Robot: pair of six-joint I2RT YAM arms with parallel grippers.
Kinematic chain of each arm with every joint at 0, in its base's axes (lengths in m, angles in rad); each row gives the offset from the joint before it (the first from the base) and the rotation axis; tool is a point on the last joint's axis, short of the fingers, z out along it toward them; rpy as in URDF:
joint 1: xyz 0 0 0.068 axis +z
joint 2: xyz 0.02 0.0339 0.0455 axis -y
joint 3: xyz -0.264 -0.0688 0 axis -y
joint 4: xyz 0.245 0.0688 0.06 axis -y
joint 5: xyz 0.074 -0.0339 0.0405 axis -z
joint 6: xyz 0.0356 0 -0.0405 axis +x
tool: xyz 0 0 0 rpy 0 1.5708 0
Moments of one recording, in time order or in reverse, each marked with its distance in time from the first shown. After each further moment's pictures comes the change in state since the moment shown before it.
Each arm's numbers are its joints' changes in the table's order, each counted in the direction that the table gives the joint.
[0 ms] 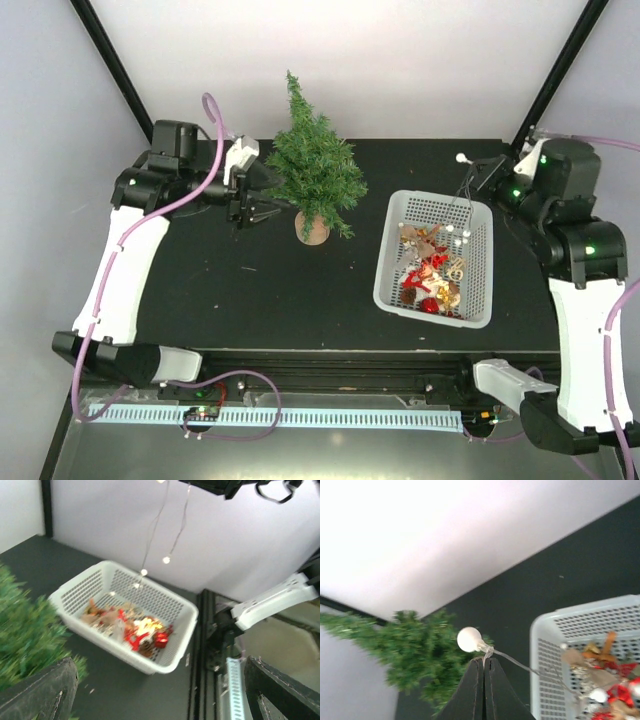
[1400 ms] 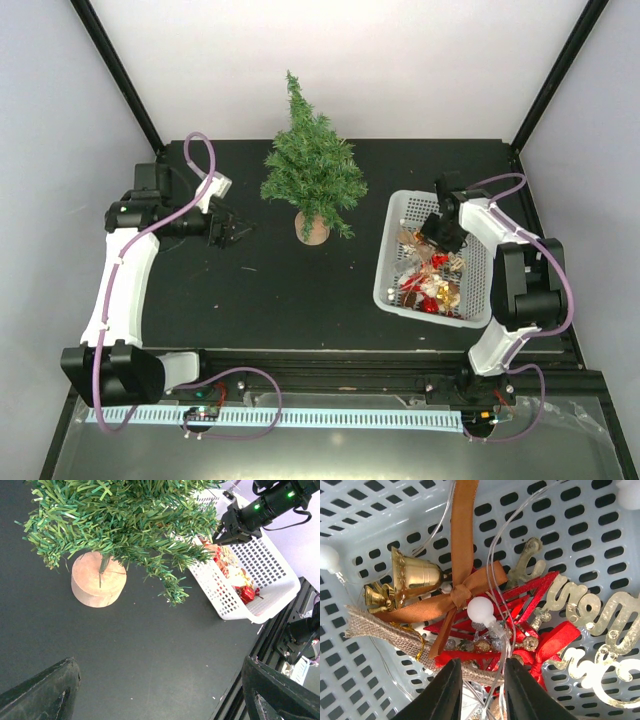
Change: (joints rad) left arm 0.266 0.101 -0.383 0.009 -0.243 0.000; right arm 0.003 -0.632 -0.463 0.186 0.083 -0.001
